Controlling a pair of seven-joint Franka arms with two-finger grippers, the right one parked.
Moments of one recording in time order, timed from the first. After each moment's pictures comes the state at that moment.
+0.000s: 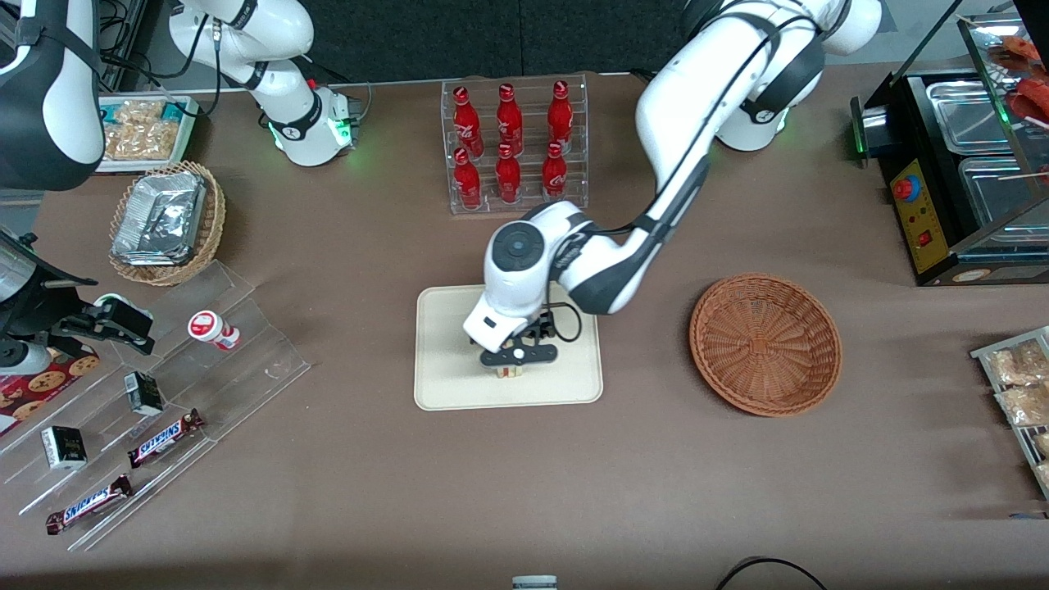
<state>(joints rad) -0.58 0.86 -0.25 -1.16 0.16 2.12 -0.94</state>
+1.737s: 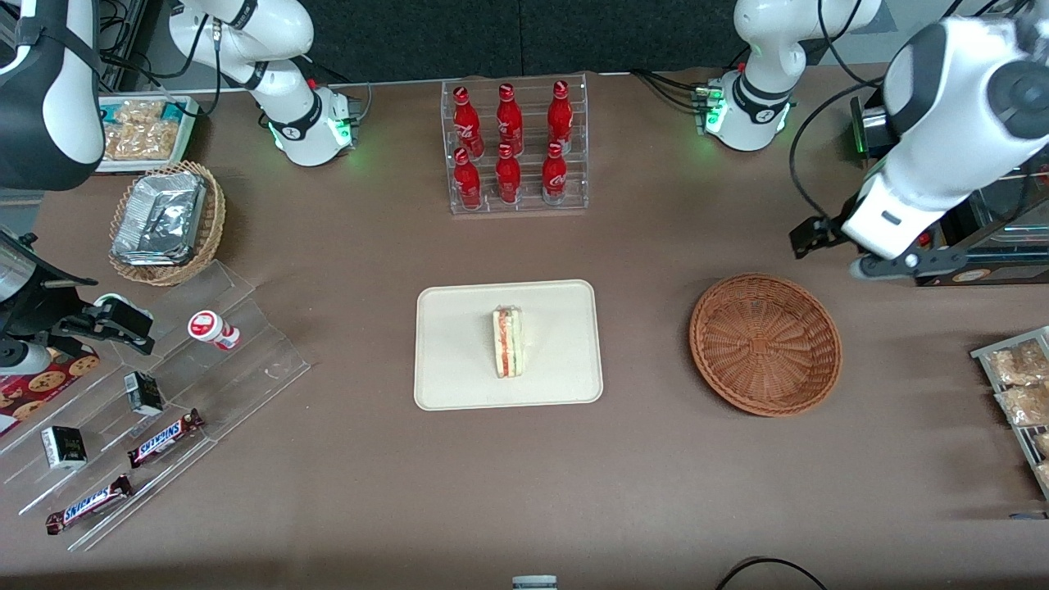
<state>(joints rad) 0.10 -0.11 -0.23 -1.91 -0.02 1.72 -0.19</state>
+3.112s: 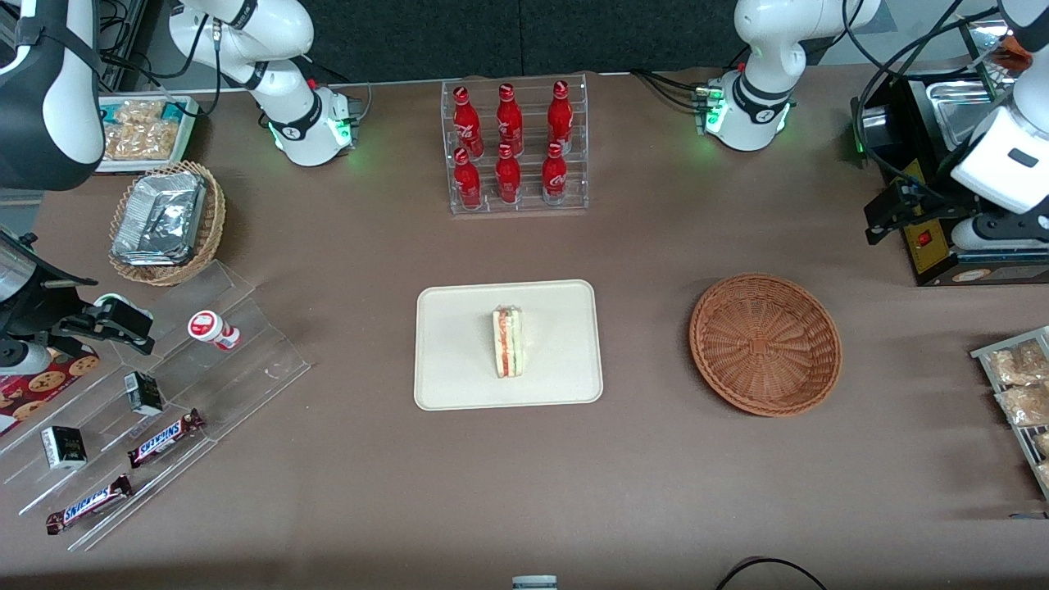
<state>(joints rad) 0.13 -0.04 -0.21 -1.61 0.01 1.61 -0.08</state>
